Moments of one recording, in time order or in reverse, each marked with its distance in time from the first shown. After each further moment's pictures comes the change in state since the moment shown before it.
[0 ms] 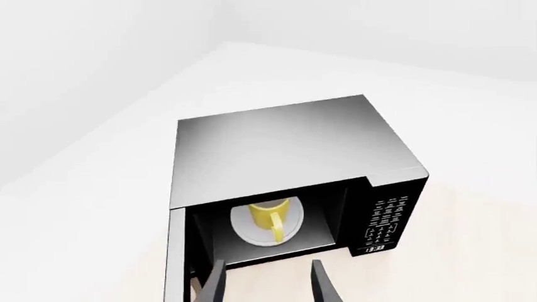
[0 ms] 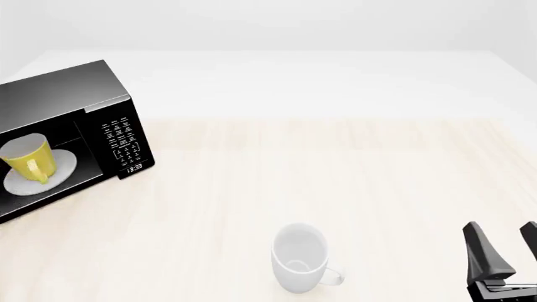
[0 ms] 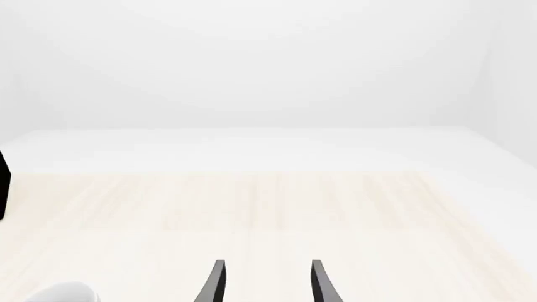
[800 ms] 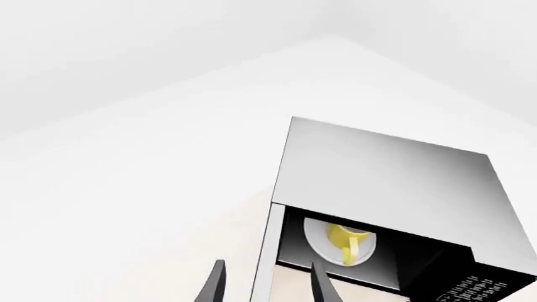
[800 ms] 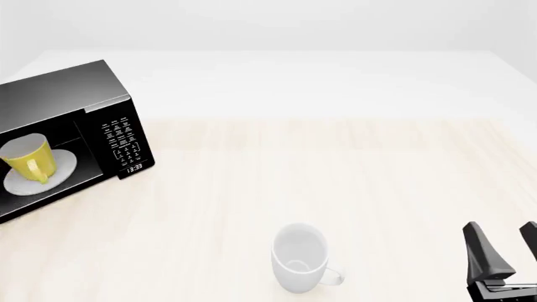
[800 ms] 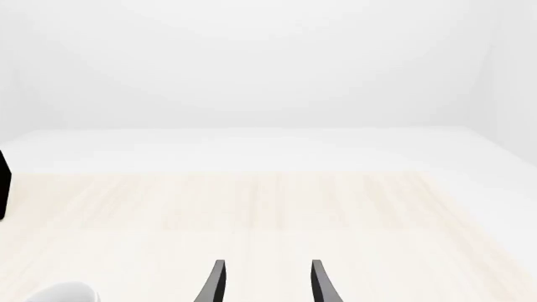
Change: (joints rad) left arm 0.353 0.051 -0.179 0.179 -0.140; right arm 0.001 0.001 0.000 -0.001 0.001
